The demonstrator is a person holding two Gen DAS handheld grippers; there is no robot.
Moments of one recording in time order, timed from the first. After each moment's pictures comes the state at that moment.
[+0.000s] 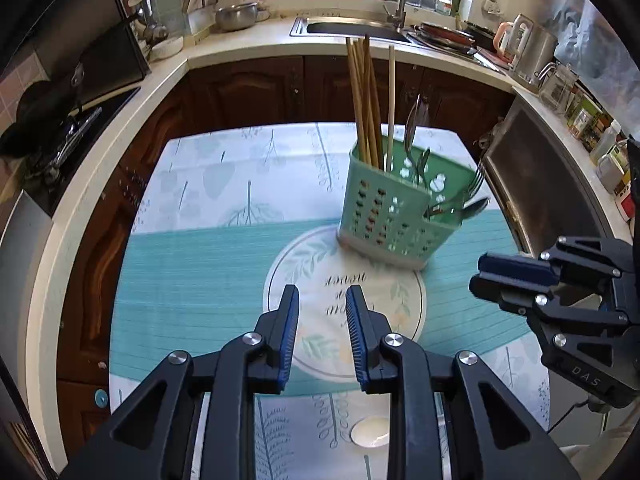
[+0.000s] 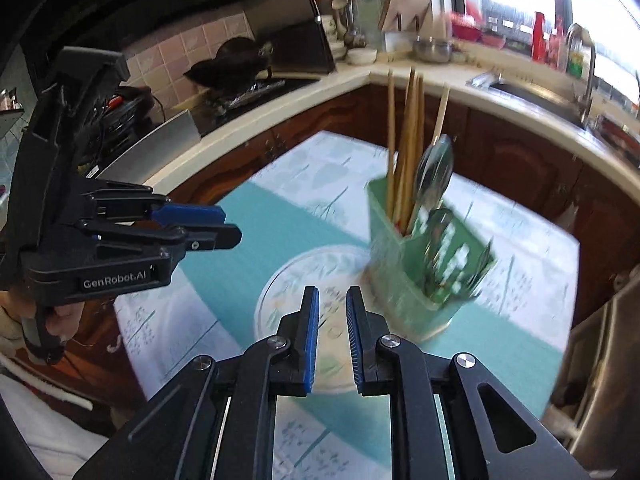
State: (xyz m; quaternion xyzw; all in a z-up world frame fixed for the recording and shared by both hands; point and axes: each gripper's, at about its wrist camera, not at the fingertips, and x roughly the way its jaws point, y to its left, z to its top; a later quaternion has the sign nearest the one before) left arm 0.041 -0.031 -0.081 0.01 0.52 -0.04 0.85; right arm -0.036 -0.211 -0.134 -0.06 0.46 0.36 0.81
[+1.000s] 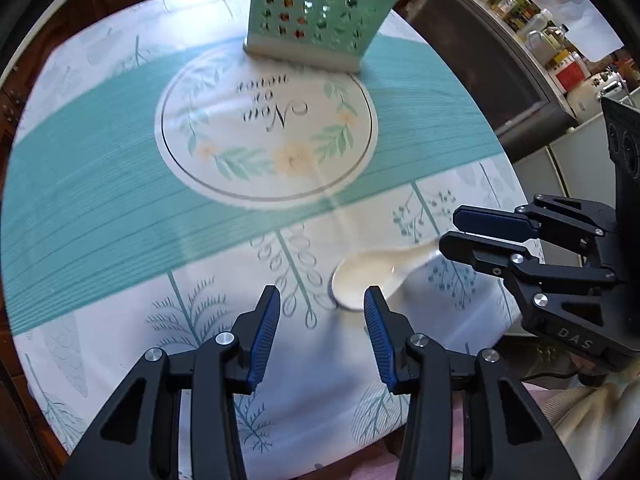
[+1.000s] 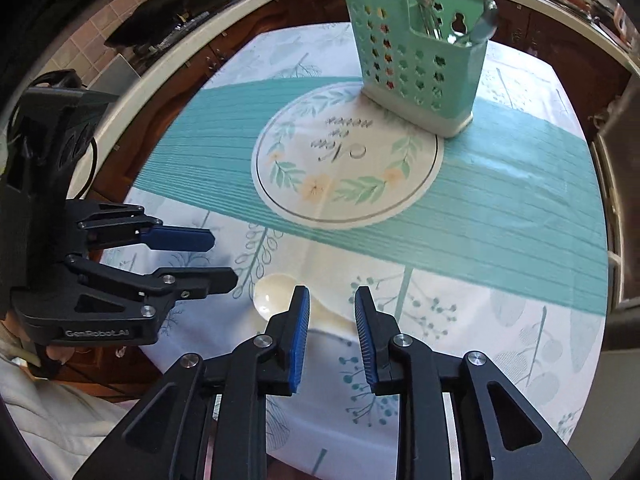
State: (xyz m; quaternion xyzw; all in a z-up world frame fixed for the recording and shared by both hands) left arm -0.031 -0.018 -0.203 0.01 0.64 -0.23 0.73; right arm -0.145 -0.192 -0.251 0.00 0.60 0.21 0.77
